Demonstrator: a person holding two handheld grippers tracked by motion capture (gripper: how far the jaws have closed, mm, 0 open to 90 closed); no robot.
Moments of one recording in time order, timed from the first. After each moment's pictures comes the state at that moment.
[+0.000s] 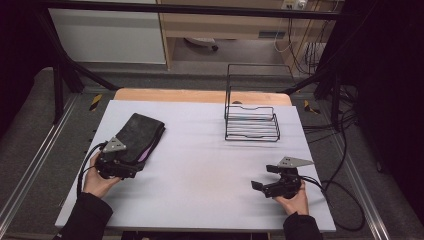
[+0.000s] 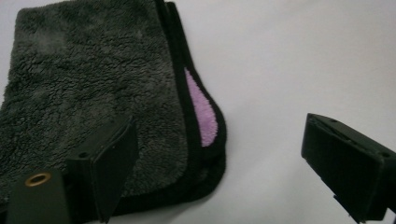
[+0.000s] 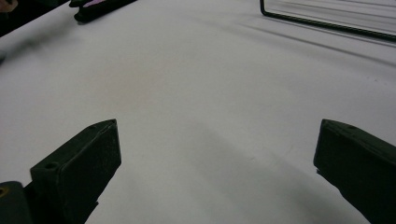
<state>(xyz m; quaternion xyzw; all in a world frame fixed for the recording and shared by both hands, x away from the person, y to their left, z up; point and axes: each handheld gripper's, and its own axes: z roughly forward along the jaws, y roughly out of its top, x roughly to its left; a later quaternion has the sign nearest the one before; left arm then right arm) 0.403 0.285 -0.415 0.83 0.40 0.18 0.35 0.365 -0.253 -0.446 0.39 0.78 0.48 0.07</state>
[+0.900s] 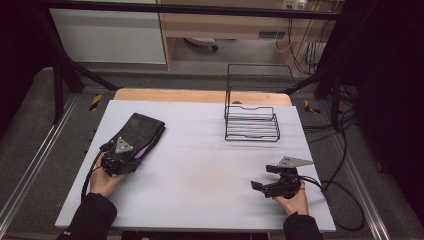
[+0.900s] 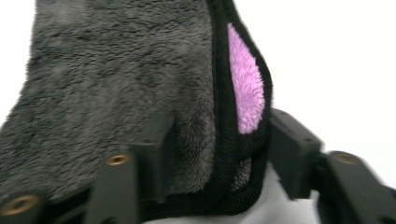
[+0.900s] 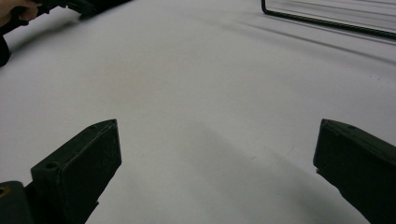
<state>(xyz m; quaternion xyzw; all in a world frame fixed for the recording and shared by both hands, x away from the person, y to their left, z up) 0.419 0.283 -0.440 0.83 0.41 0.23 0.29 0.366 -0.253 -0.447 0.38 0.78 0.48 0.07</state>
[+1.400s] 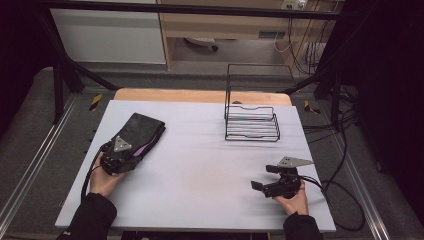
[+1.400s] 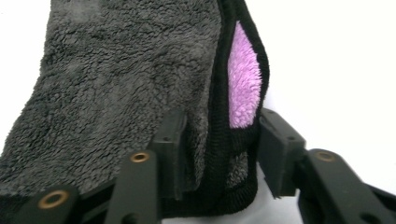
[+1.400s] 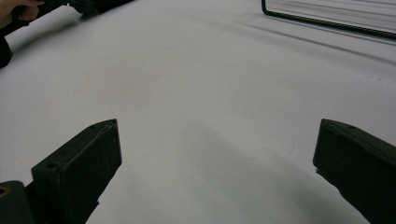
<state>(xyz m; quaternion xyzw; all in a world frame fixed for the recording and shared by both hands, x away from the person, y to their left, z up) 0.419 0.280 -0.437 0.83 0.42 0.24 0.29 0.366 -0.253 -0.446 0.39 0.78 0.48 0.07</state>
